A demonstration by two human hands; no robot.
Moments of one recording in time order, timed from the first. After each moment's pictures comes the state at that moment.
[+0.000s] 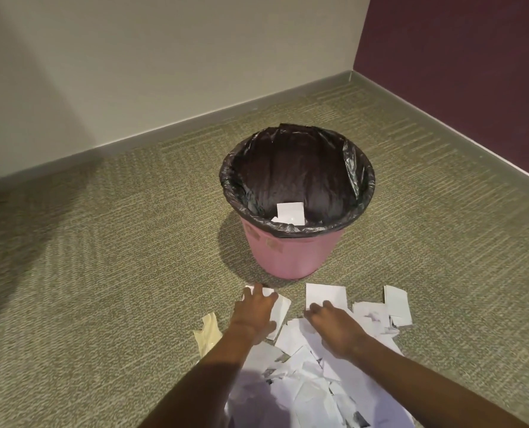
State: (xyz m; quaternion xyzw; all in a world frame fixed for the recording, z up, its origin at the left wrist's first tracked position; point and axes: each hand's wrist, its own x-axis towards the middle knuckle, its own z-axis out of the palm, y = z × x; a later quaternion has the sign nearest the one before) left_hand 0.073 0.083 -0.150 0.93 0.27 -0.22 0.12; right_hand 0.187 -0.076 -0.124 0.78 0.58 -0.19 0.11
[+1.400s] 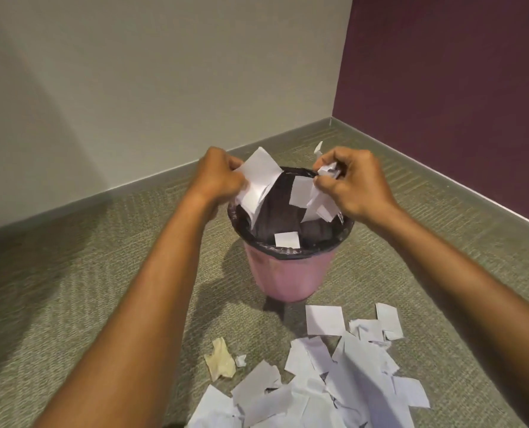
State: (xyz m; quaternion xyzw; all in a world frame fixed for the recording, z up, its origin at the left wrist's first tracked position) left_hand 0.105 0.166 0.196 0.81 0.33 0.20 0.44; right_hand 0.232 -0.007 0.182 0.80 0.38 -0.01 -0.47
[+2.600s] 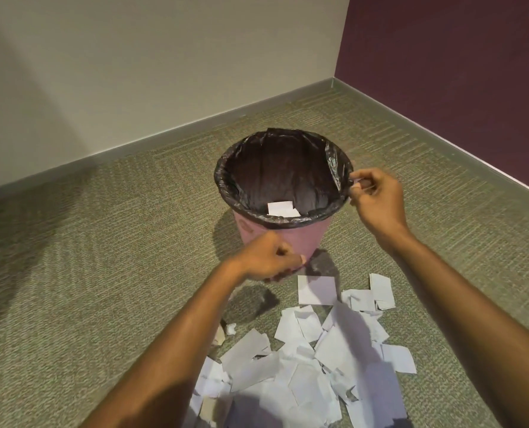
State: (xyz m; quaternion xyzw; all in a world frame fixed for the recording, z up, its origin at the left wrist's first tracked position) left_hand 0.092 0.093 0.048 0.84 0.16 -0.14 0.50; right_hand 0.282 -0.047 0.053 0.82 0.21 -0.03 -0.54
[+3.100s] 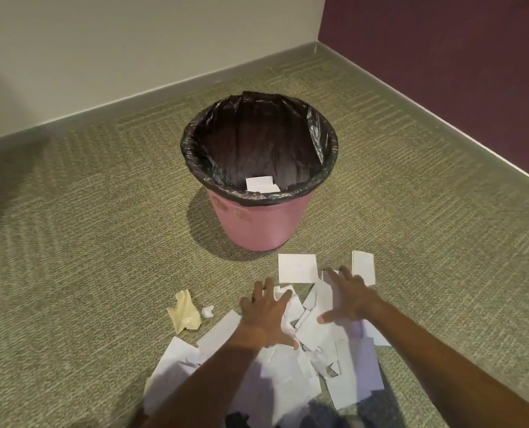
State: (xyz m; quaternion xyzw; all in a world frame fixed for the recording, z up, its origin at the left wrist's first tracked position) left_hand 0.074 -0.001 -0.137 0.92 0.18 -0.29 0.17; right_hand 0.233 -0.149 -0.120 0.88 0.29 -0.37 0.05
